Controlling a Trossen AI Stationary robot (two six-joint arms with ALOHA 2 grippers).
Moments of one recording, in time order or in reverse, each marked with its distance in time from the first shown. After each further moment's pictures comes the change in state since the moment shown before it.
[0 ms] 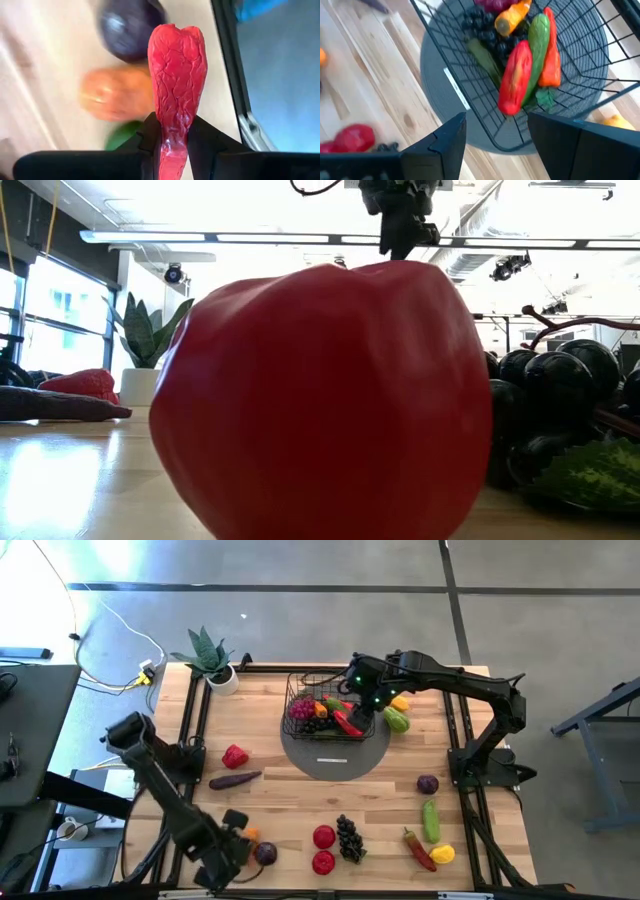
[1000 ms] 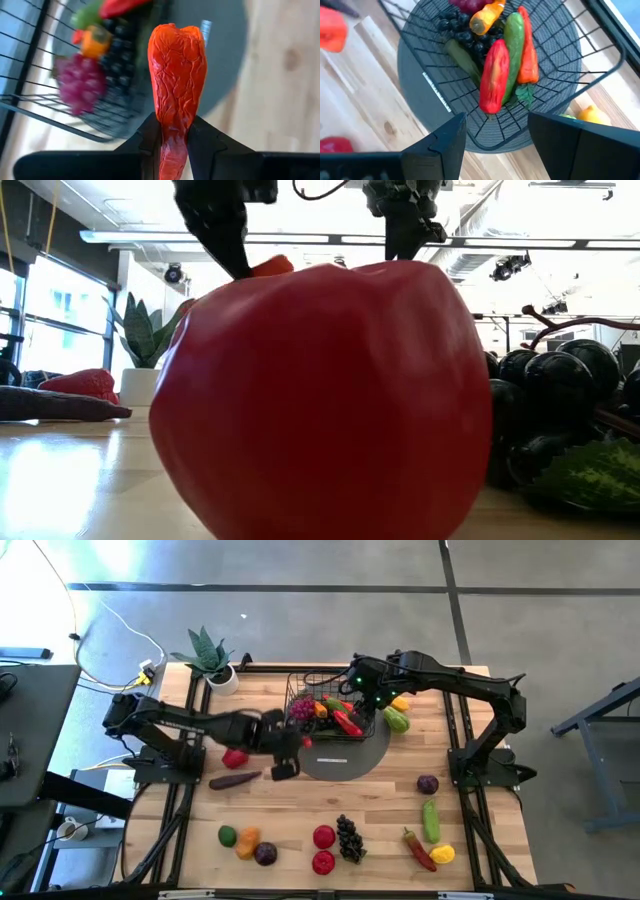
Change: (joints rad) left arm 0.788 -0.143 0.000 0.084 -0.346 0.404; right arm 0.000 -0.002 0.000 -0.025 0.105 0.063
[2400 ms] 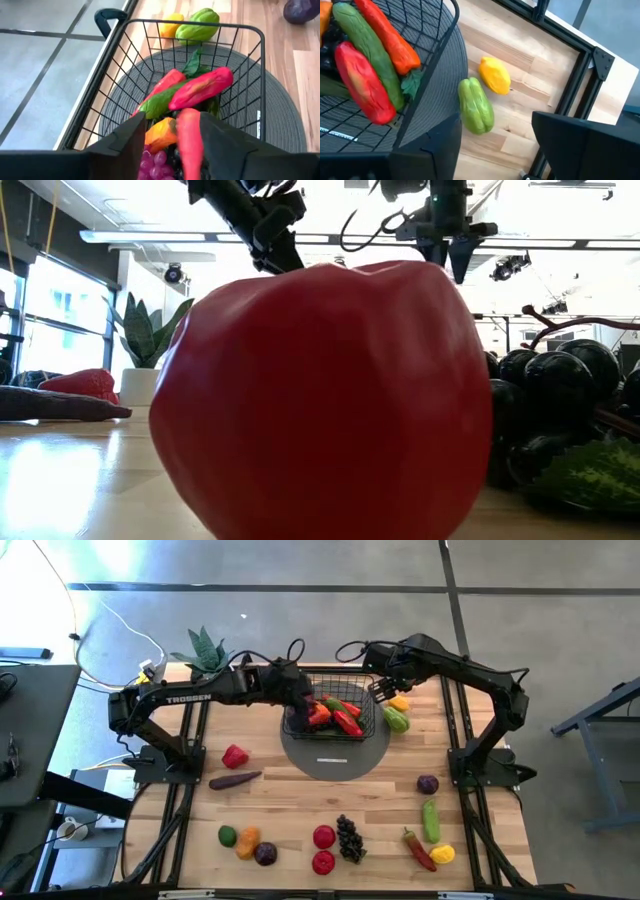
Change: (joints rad) left arm 0.423 0.007 -0.001 0.423 0.302 0.381; right arm -0.167 -0.001 0.000 -0.295 0.256 0.320
